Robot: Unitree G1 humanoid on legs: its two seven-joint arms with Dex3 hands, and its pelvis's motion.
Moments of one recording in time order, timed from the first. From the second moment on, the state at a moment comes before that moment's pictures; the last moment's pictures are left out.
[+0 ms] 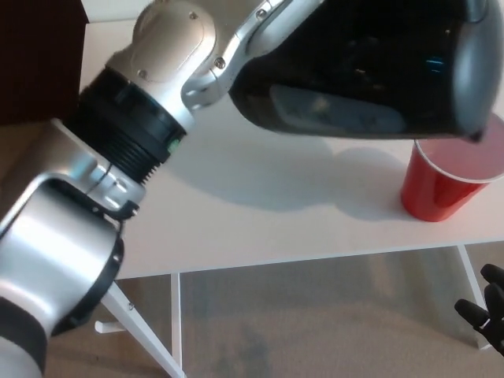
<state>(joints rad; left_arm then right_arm) -1.20 0.24 -0.52 0.44 0.96 -0.20 0.30 -0.13 -0.26 -0.42 0.82 0.40 0.07 0.34</state>
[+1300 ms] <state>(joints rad) -0.84 -0.06 0.36 0.40 0.37 0.15 0.06 -0.13 -0.25 -0.41 0.81 0.40 0.07 0.35</state>
